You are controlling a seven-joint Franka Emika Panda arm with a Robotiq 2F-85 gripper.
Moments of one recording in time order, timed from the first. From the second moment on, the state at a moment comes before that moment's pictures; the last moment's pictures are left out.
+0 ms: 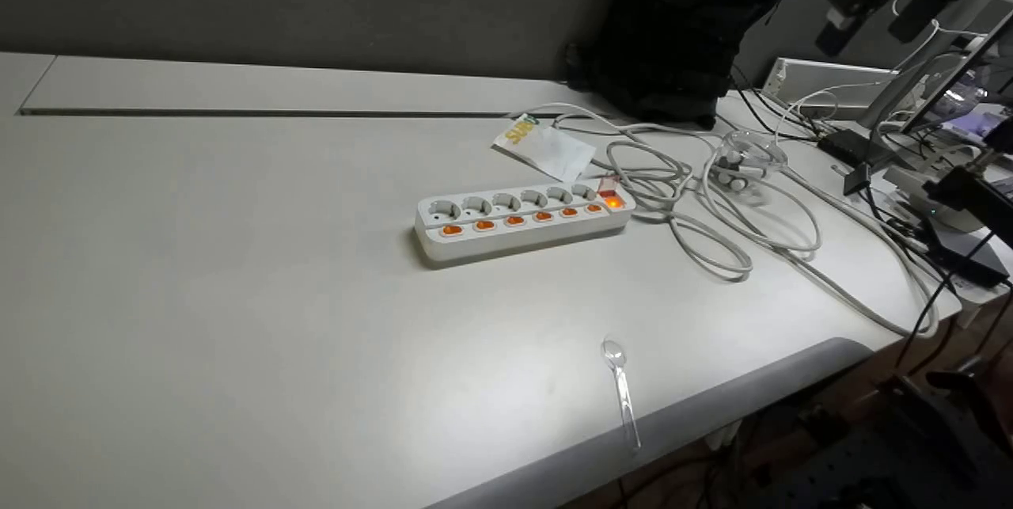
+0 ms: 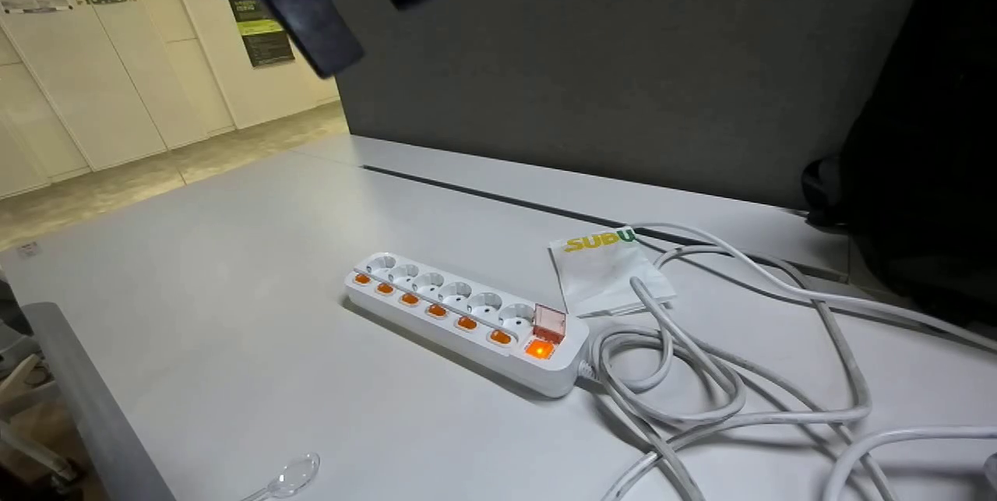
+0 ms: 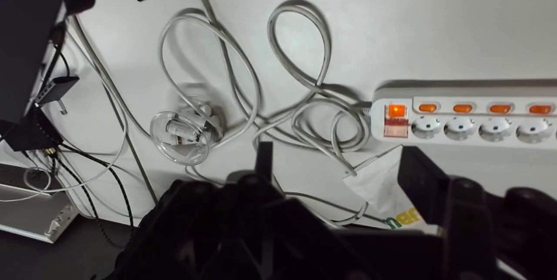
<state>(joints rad) -0.26 -0.59 -0.06 -2.76 -0.44 2.46 0.11</state>
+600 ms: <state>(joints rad) -0.30 -0.21 -0.02 -2.67 -0.37 2.73 0.21</state>
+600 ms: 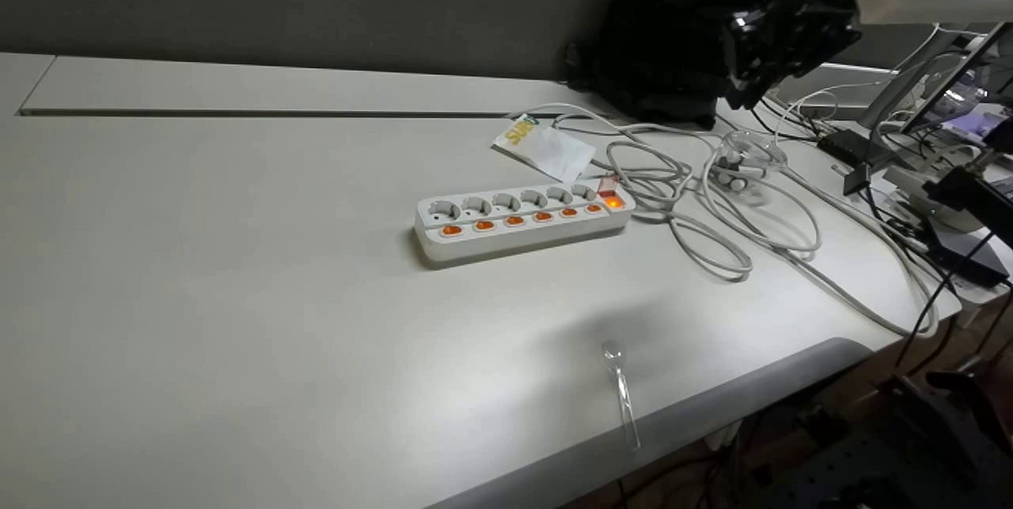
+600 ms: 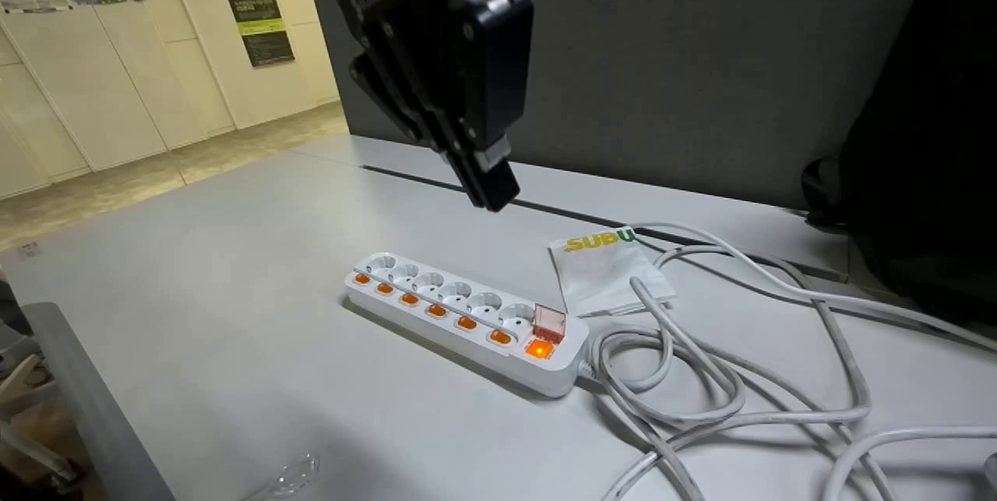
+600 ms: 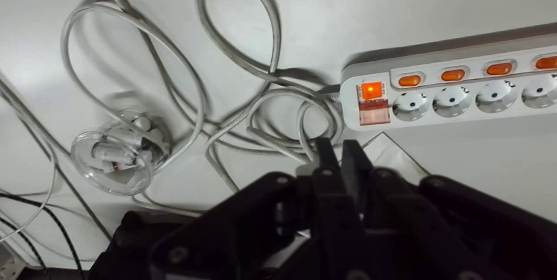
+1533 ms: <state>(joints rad) -0.10 0.15 -0.05 -2.44 -0.26 2.67 0.17</state>
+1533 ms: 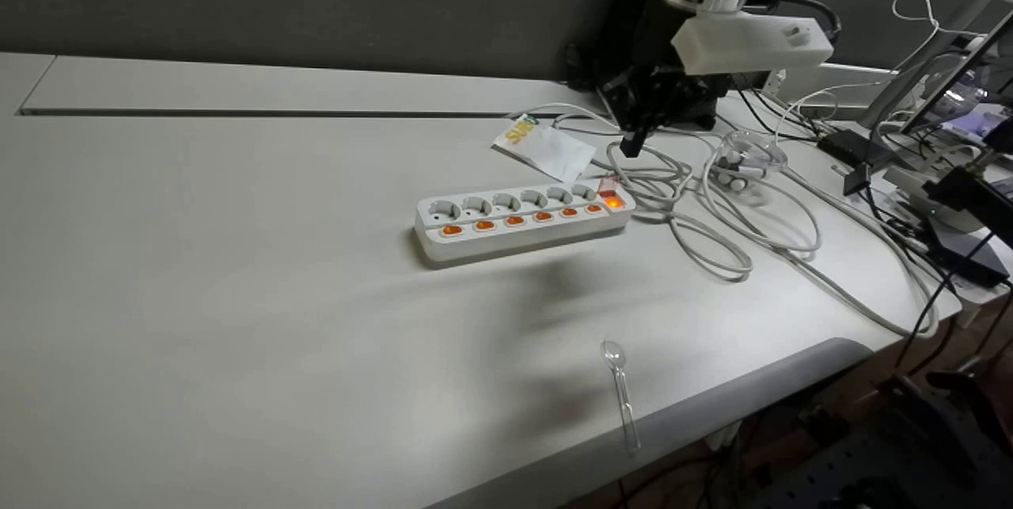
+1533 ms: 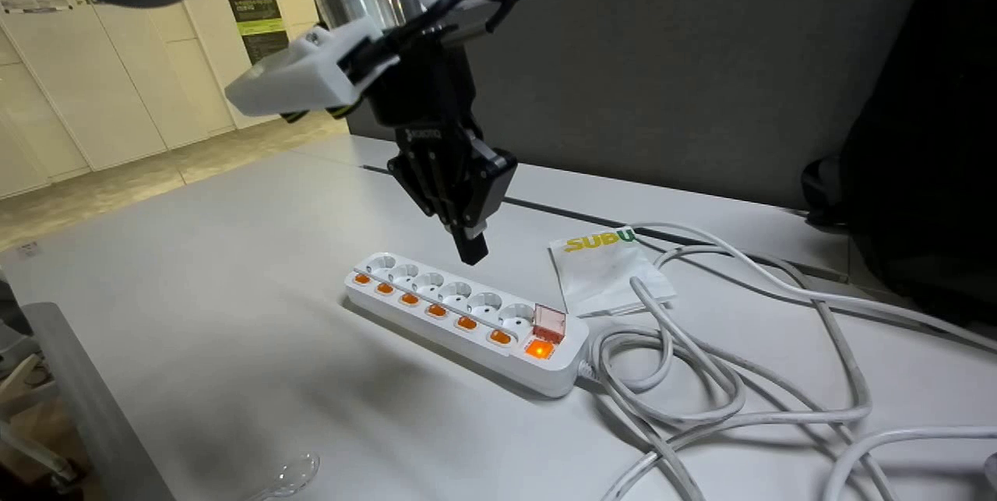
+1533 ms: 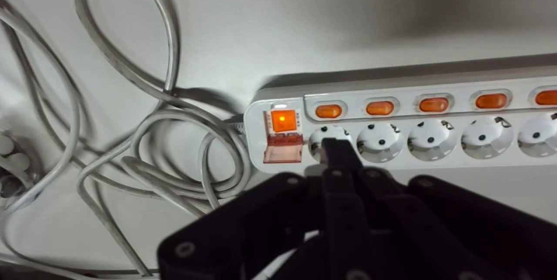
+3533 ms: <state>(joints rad) -0.06 0.39 -0.10 -2.35 -0.20 2.78 0.05</state>
